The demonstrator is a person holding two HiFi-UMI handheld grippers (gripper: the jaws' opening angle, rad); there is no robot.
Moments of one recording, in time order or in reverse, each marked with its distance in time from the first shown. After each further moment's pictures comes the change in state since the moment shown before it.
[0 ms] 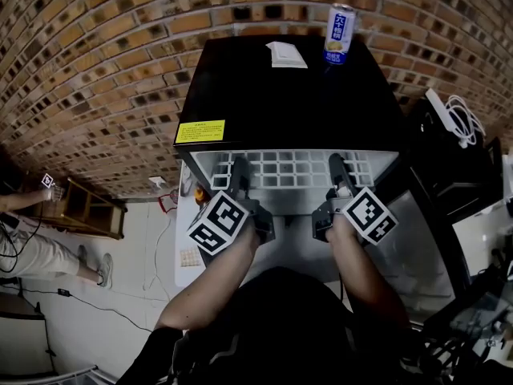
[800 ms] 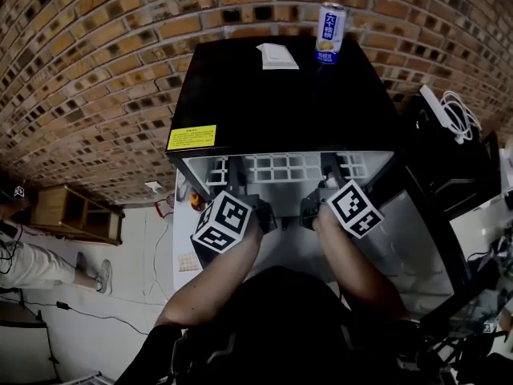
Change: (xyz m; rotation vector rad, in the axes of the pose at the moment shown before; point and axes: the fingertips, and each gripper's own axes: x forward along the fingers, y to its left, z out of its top) left arm 0.019 -0.001 0.006 0.040 -0.141 -0.012; right arm 0.021 -0.004 0.008 -0.031 -0.124 -0.029
